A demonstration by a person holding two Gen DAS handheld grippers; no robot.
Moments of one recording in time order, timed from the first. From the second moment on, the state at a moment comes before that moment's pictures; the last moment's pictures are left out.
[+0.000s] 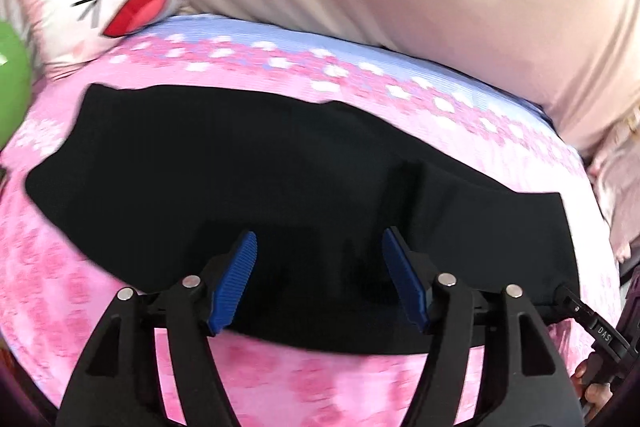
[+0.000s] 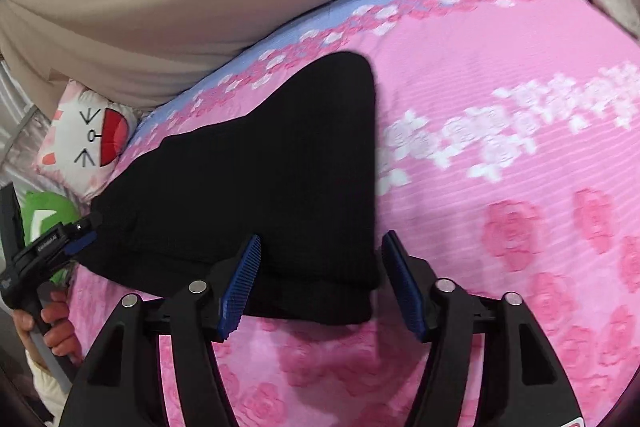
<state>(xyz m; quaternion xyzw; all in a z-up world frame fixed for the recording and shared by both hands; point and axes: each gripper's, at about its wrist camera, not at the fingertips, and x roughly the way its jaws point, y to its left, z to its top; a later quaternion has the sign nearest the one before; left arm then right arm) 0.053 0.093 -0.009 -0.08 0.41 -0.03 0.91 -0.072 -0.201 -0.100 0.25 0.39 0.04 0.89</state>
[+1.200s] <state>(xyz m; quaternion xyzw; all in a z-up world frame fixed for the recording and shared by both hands) 0.019 0.180 -0.019 -0.13 0.41 0.06 0.90 -0.168 -0.235 -0.042 0.10 0.28 -0.17 0.94</state>
